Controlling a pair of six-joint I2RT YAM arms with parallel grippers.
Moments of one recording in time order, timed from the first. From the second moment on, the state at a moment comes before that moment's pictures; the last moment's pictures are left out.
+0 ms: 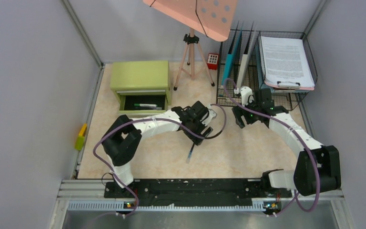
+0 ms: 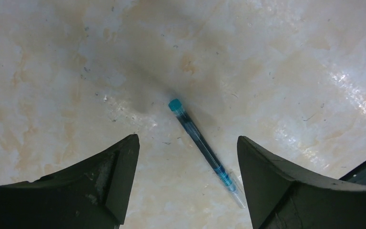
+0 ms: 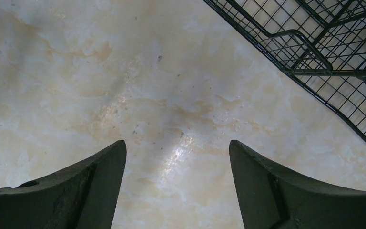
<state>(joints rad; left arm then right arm) -0.87 1.80 1.25 -0.57 0.10 -0.05 0.19 1.29 0.85 -0.46 -0.19 -0.34</state>
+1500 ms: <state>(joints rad) -0.90 1.75 1.26 -0.77 -0.19 0.32 0.19 1.31 0.85 -0.46 -0.21 -0.34</state>
